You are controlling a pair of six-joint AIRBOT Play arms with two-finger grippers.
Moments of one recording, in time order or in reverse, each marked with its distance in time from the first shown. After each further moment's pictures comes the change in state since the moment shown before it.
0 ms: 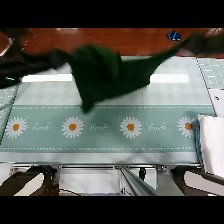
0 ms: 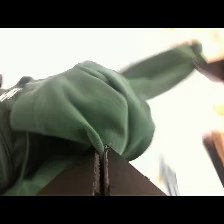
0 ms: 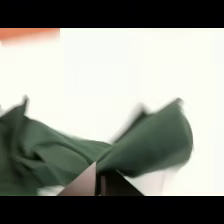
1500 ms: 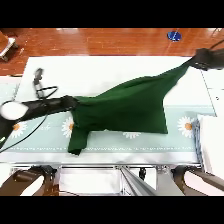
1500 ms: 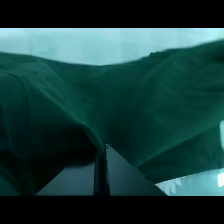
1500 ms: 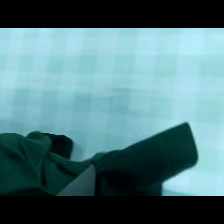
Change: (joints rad) left arm -0.214 0.110 -0.449 0.475 0.222 -0.431; right arm 0.003 0.064 -0.171 -0.240 0.017 0.077
